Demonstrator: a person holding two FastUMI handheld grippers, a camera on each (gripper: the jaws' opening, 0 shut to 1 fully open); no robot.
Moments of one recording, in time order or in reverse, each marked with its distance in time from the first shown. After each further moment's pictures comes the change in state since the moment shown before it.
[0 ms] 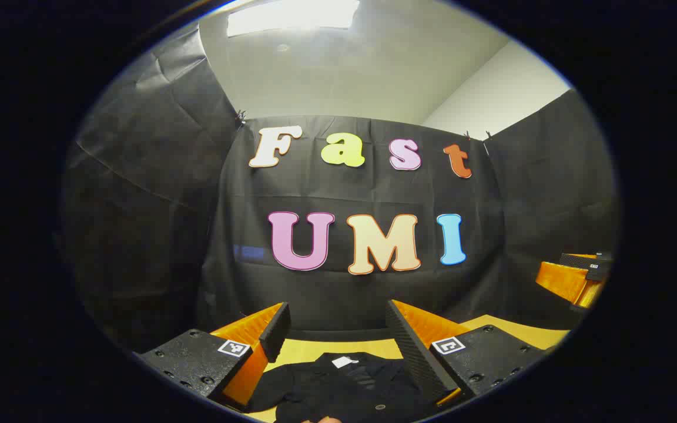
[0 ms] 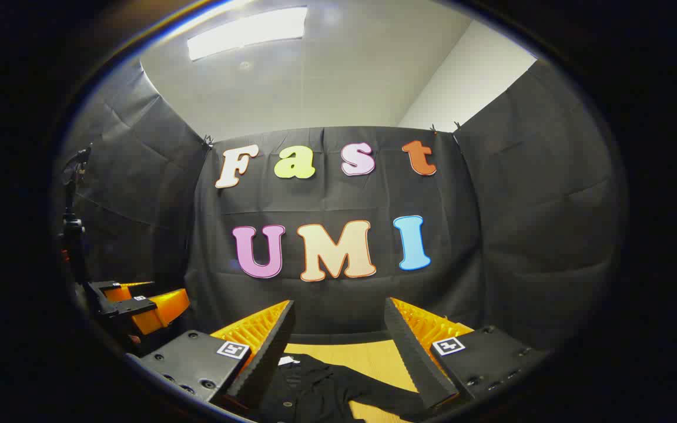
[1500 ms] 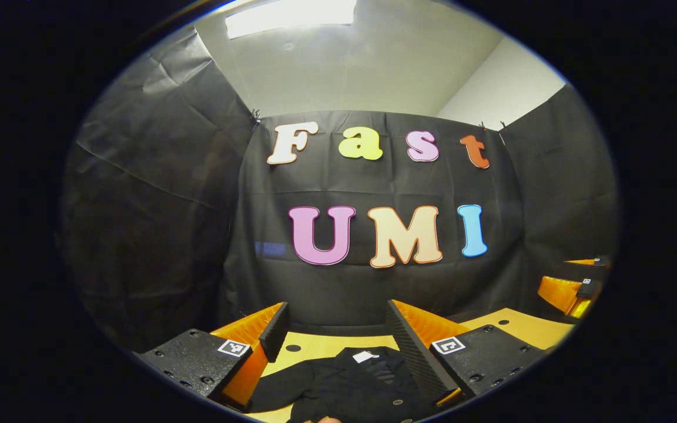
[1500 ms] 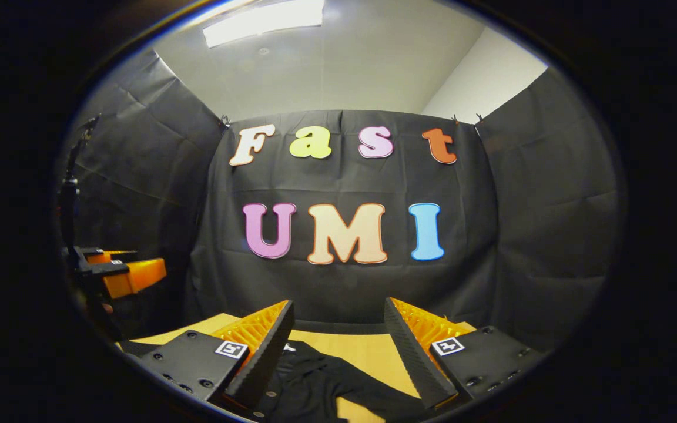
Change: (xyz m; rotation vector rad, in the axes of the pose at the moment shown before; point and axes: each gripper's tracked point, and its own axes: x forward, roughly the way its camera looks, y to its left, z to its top) left arm -0.008 0.021 -0.010 0.029 0.033 0.092; right arm 0.031 -0.030 -0.043 -0.104 0.091 0.032
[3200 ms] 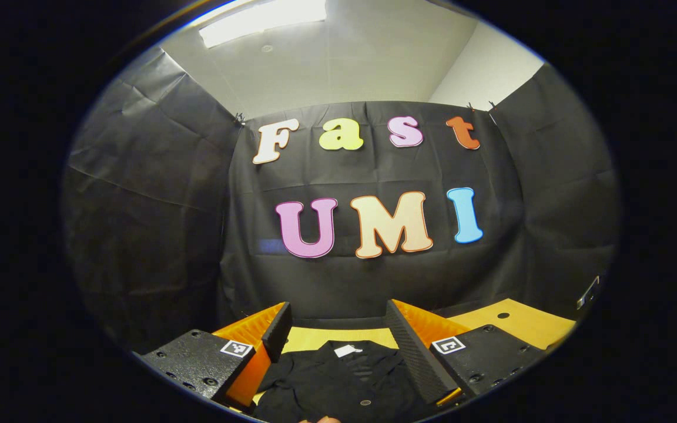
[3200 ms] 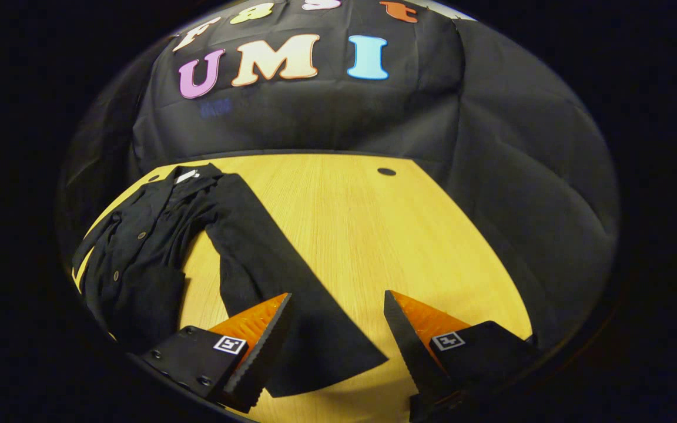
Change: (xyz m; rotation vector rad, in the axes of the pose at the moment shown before) left arm -0.001 -0.098 -0.016 0.082 0.036 0.042; right arm -0.061 -0.208 -0.336 -0.001 0.816 -0.104
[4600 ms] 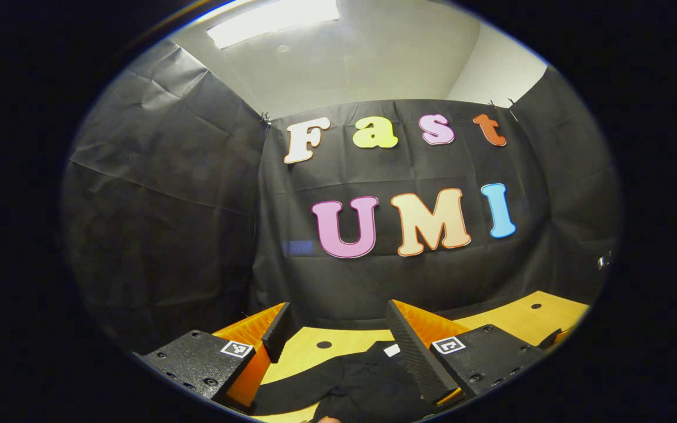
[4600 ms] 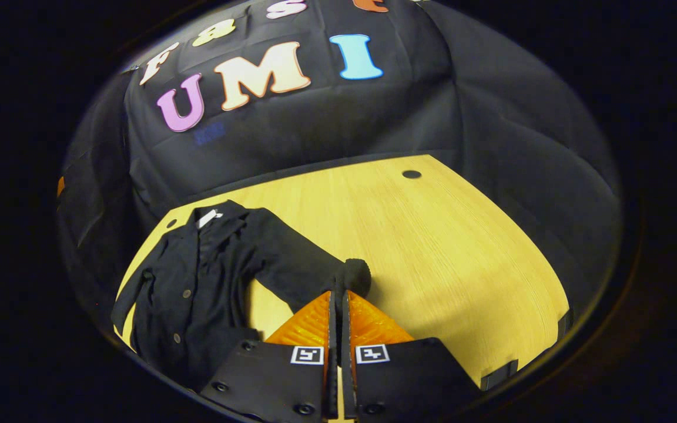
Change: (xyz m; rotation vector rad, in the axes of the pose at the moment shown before) left arm 0.007 0.136 -0.009 0.021 -0.001 0.102; right arm -0.012 0.092 0.087 0.178 -0.035 0.120
